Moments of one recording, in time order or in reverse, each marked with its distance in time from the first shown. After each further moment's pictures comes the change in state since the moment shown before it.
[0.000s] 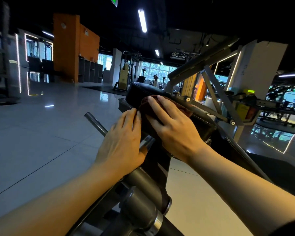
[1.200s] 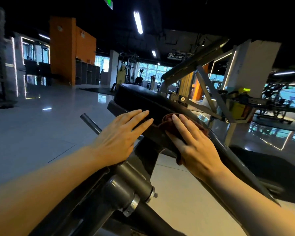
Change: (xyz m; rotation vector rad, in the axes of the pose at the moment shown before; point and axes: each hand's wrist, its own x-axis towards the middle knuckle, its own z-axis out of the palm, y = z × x) left_hand 0.016 0.000 -0.002 0.121 0.103 0.444; right_hand -0.097 0.027 -0.017 -0.019 -0.126 0.118
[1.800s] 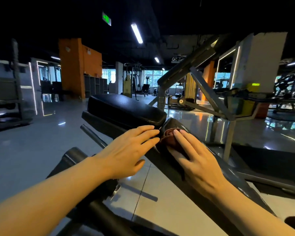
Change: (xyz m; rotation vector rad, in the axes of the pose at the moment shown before) left_hand 0.057 0.115 -0.040 0.025 -0.100 0.166; right_hand -0.098 0.058 -0.011 0.237 0.219 0.038
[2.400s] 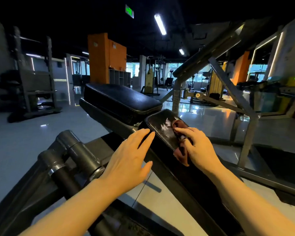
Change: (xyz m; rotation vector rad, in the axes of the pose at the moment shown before) left_hand 0.022 0.105 0.026 -0.176 0.017 -0.492; right_hand -0.019 0.077 0.028 0.776 -0.226 0.585
